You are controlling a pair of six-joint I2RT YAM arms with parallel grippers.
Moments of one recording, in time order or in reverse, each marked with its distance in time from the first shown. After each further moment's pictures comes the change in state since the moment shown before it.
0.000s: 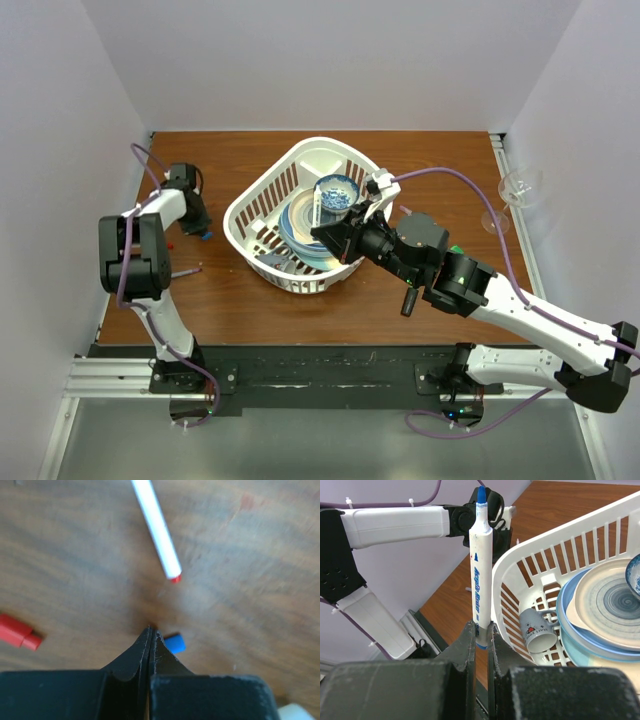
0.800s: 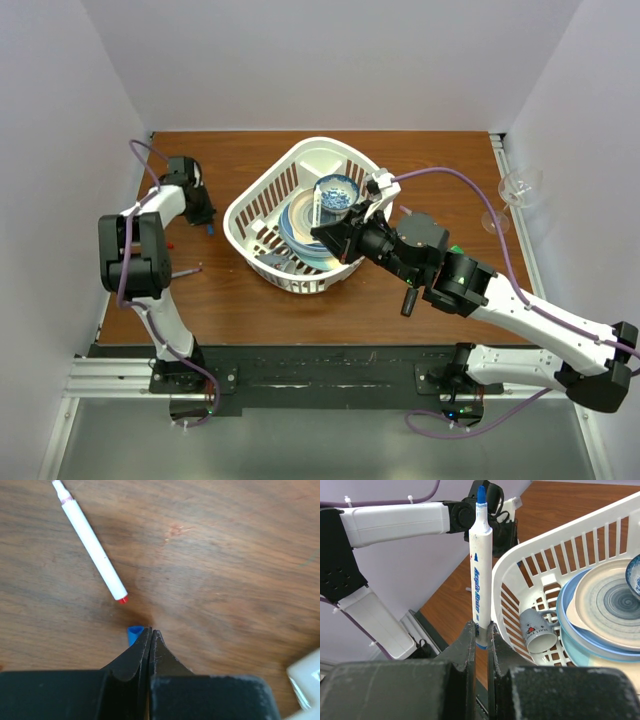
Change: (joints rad) left arm 0.000 0.003 0.039 0.046 0.156 -0.022; right arm 0.000 0.000 0.002 0.000 0.000 0.000
